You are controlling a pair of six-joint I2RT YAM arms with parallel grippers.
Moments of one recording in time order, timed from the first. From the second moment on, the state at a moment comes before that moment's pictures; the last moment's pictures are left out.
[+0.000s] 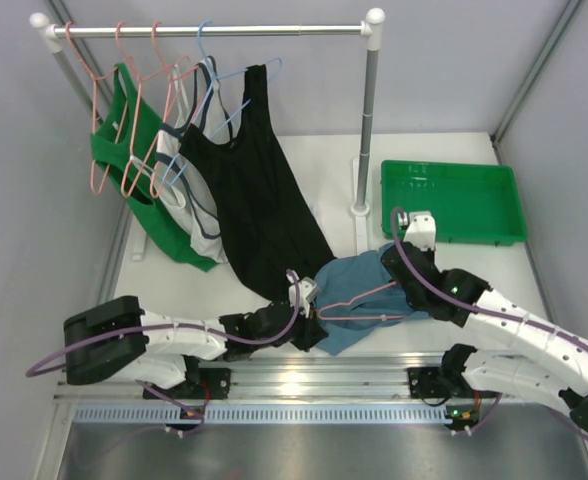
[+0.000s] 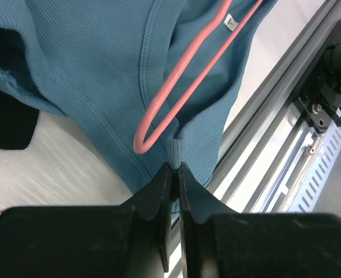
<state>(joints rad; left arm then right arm) -1.23 1.30 0.35 0.46 -0.09 -0.65 0.88 0.91 0.77 -0.69 0.81 0.50</state>
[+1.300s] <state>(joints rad) -1.23 1.02 0.33 0.28 -0.31 -0.54 0.88 0.92 0.82 -0.71 0.79 0.49</state>
